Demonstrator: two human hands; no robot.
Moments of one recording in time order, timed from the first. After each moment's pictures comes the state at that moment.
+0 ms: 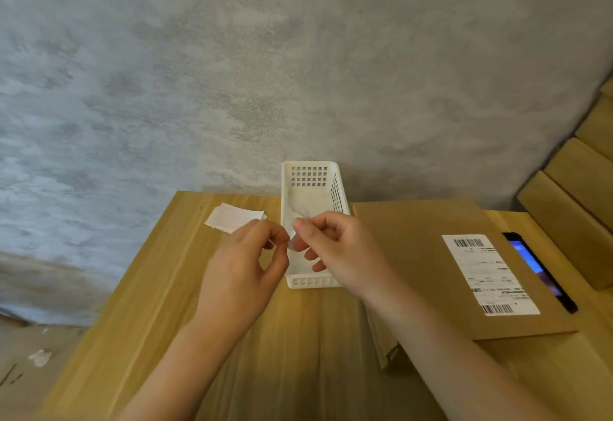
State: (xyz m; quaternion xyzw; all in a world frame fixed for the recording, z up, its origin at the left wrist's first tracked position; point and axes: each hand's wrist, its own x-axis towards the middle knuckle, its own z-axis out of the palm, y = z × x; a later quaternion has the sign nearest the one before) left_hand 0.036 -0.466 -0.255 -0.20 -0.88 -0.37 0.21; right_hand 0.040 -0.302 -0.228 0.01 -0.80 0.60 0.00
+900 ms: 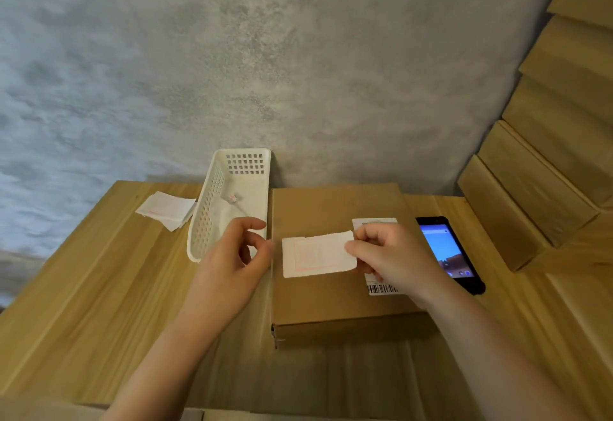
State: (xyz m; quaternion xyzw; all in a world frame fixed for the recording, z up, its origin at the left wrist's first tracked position) left_hand 0.074 -0.339 -0.263 -0.08 -0.87 -0.48 0.05; right_hand 0.097 -0.107 -0.229 -0.08 -0.86 0.50 -0.05
